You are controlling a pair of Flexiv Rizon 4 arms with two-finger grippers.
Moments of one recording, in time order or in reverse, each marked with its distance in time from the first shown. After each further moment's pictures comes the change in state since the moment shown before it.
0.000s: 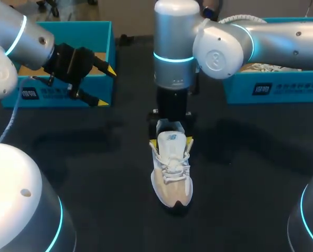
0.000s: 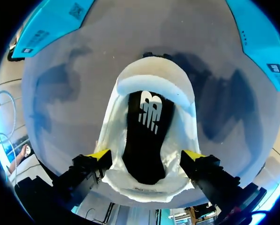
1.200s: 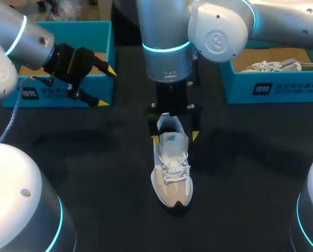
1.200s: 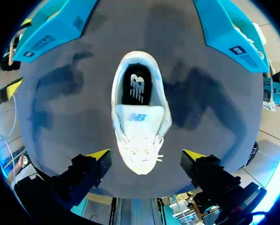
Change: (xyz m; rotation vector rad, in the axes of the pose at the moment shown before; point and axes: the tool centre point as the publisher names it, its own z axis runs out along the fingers) left arm 0.000 0.000 0.000 0.000 0.000 0.000; right arm 0.002 -0.061 -0.064 -0.081 -0.131 0.107
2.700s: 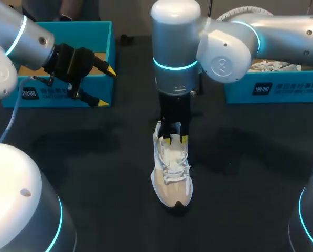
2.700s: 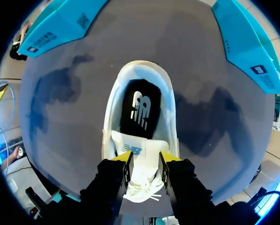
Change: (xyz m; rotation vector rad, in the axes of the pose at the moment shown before) left arm 0.000 0.000 0.000 0.000 0.000 0.000; right arm -0.002 0.051 0.054 -0.076 0.066 -0.123
